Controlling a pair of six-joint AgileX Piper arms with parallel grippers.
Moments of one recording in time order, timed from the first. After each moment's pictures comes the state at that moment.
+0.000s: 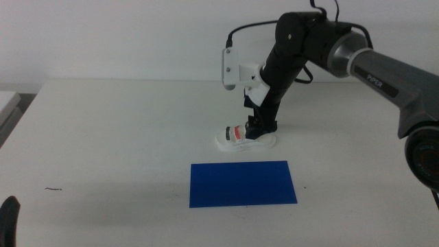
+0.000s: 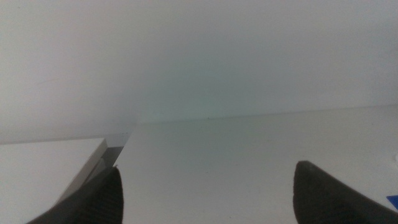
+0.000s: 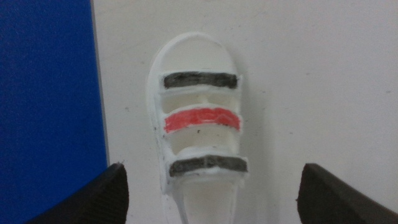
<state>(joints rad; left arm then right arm) 0.00 0.00 0.00 0.10 0.13 -0.05 0.45 2.32 -2.11 0.19 1.16 -1.20</state>
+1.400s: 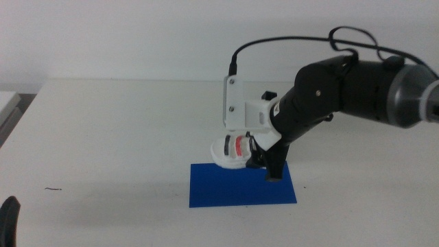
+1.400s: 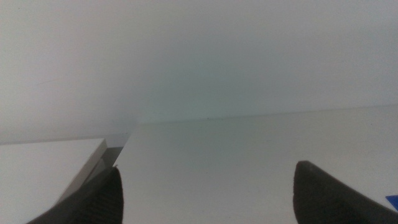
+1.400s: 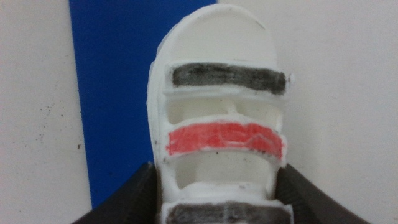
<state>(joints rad) 0.00 0.00 0.00 0.10 0.13 -0.05 0.60 1.85 -1.36 0.13 0.69 -1.09</state>
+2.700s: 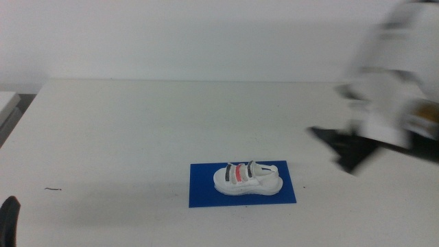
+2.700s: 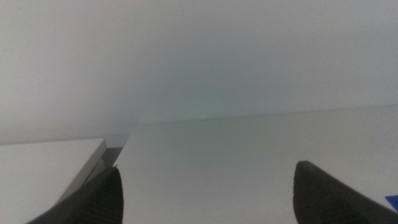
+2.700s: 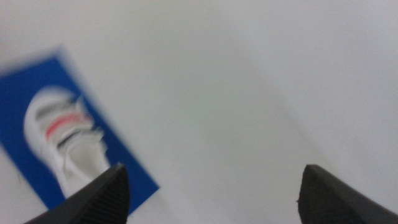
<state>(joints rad) 0.00 0.00 0.00 0.10 0.13 -0.05 0.48 1.23 -0.78 0.07 0.18 -0.64</state>
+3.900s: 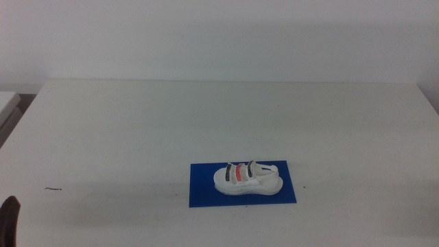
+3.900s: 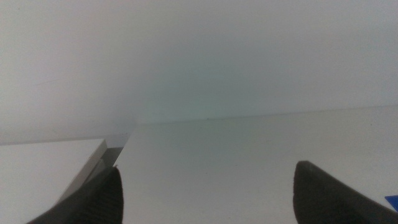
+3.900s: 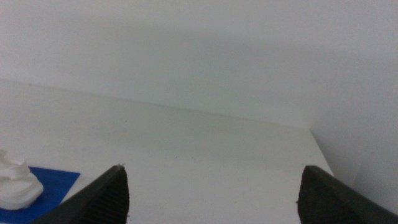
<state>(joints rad) 0.00 0.00 0.00 0.10 0.13 -0.05 0.08 0.01 0.00 -0.03 0.14 -0.11</state>
